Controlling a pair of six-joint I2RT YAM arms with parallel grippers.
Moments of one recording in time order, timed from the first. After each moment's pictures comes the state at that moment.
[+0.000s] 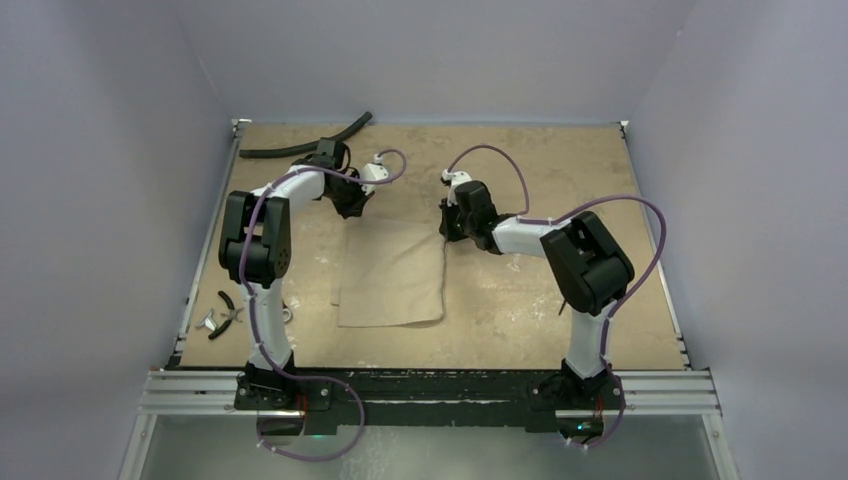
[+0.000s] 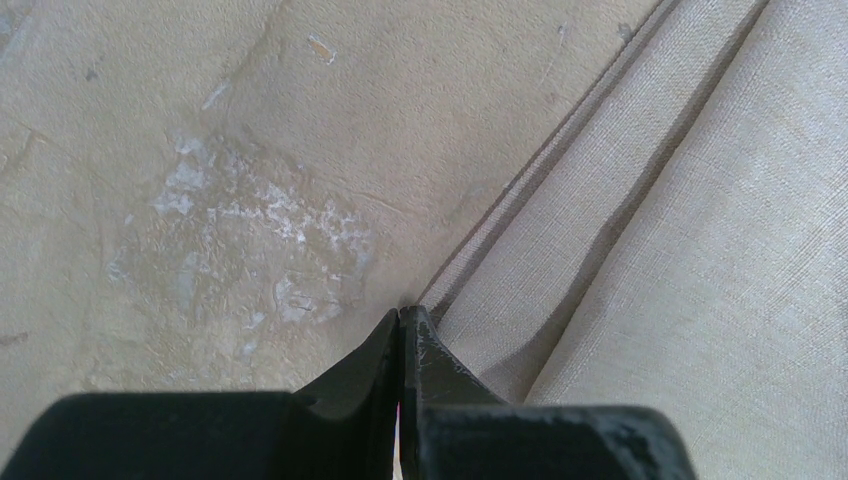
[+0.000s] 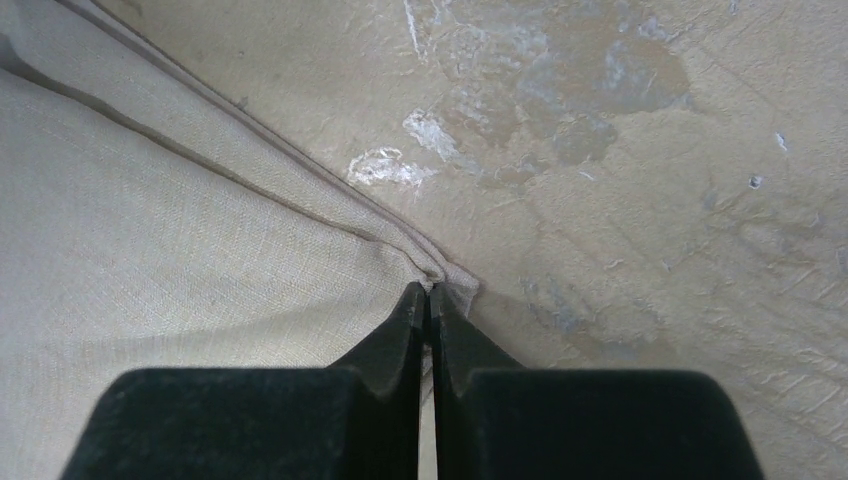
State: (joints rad) left arm -0.18 2.08 1.49 -0.56 0.40 0.83; right arm 0.55 1.93 1.07 0.15 -0.07 0.25
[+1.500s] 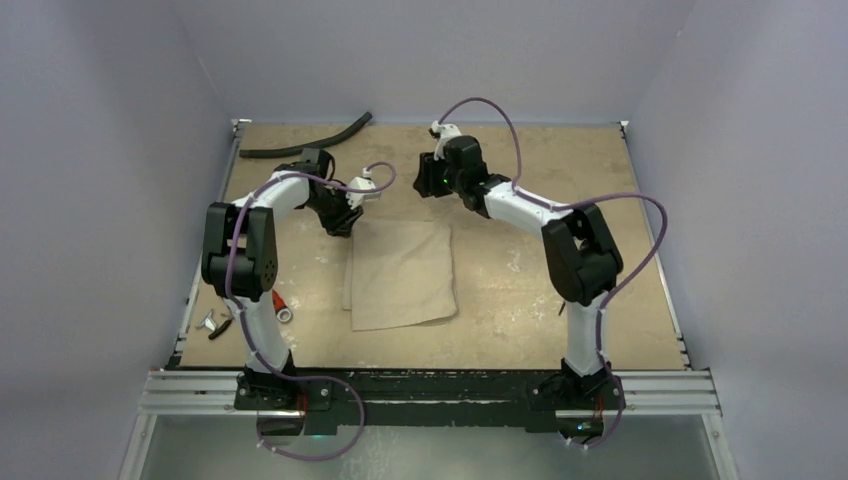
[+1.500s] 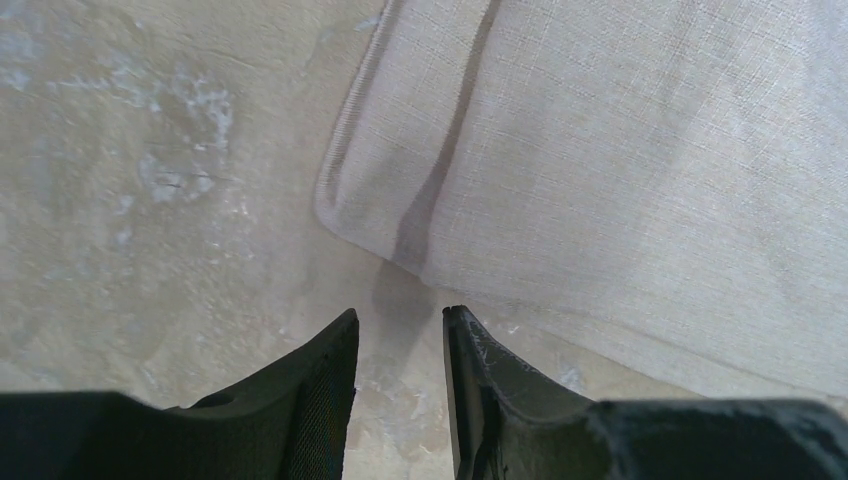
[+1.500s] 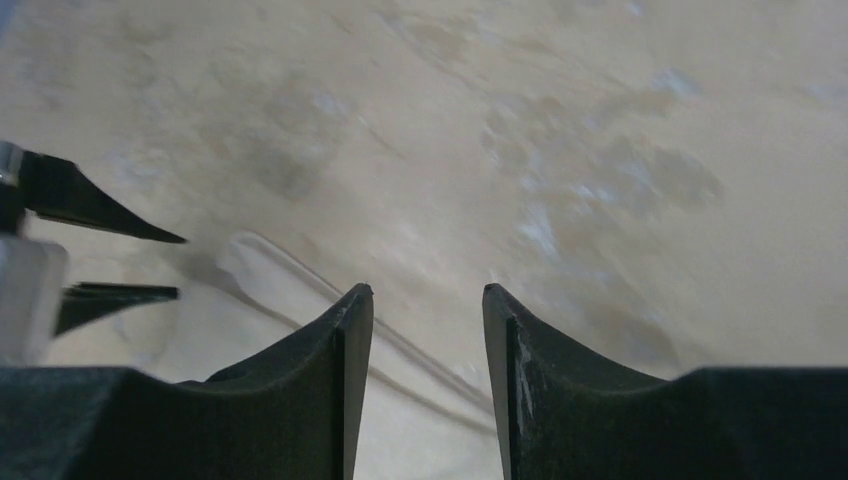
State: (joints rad) left arm -0.12 1.95 1.37 -0.72 0.46 0.95; right arm 0.54 1.96 1.39 0.03 -0.10 0.28
